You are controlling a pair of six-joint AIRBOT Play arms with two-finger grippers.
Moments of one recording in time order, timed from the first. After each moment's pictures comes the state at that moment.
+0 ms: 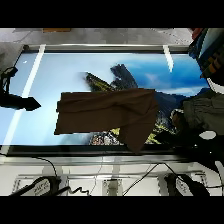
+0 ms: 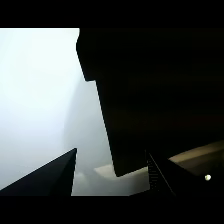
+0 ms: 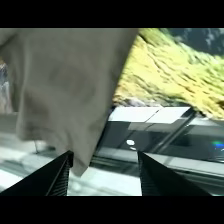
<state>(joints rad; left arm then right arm) 0.39 -1.23 1.27 1.17 -1.35 -0.93 -0.41 -0.92 0.37 -0.79 1.15 1.13</state>
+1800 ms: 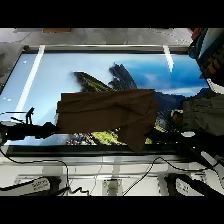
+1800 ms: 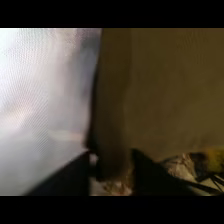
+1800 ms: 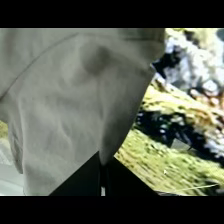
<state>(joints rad) 0.53 -1.40 0.68 0.87 -1.04 -0.91 -0.18 -1.19 0.31 -0.51 0.77 1.03</state>
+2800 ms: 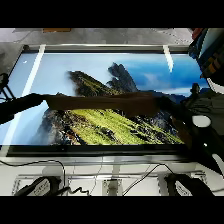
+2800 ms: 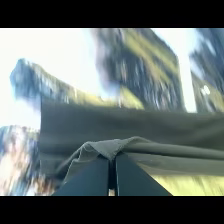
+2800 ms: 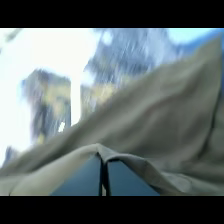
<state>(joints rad) 0.36 -1.15 0.89 0.61 -0.70 -0.77 0.05 -0.97 0.65 -0.49 0.32 1.21</state>
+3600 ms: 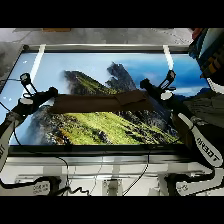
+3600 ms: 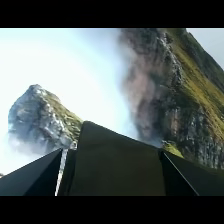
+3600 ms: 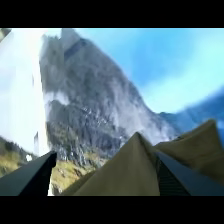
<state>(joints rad) 0.18 -1.44 0.97 0.62 -0.21 -0.84 0.15 -1.58 1.10 -0.53 0.08 1.24</state>
